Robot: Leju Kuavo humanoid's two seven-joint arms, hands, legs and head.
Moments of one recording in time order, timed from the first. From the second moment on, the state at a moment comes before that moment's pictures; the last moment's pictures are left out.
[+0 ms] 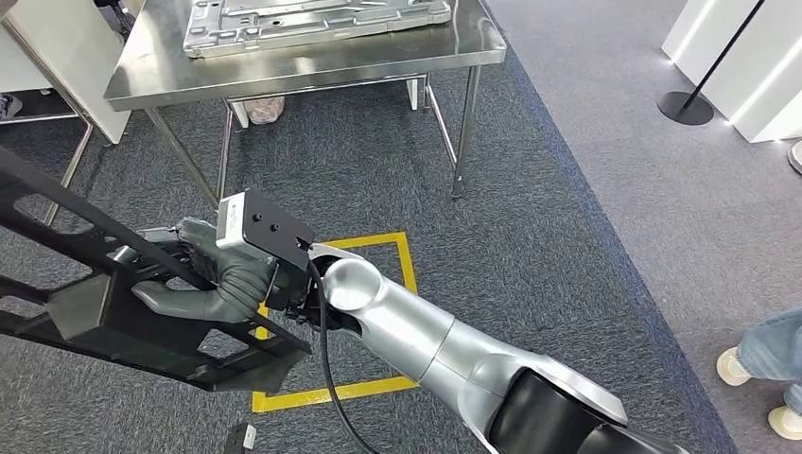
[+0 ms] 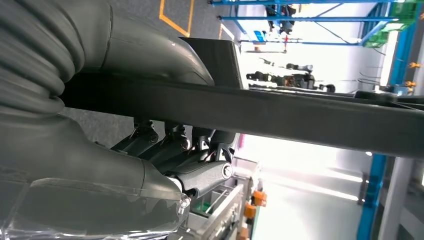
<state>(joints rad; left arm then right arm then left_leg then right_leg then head) -0.20 -0.21 0.97 -0.22 -0.59 -0.05 -0.28 -0.92 0.36 0.92 -0.95 -0.38 0.34 -0.48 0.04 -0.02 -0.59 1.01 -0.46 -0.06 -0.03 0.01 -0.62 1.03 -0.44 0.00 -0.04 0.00</state>
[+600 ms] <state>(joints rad) -0.20 -0.21 0.97 -0.22 -0.58 -0.05 -0.28 -0.92 0.37 0.93 -0.95 -0.39 0.34 -0.48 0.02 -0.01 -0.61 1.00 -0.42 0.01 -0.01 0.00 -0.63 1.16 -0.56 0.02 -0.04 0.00</state>
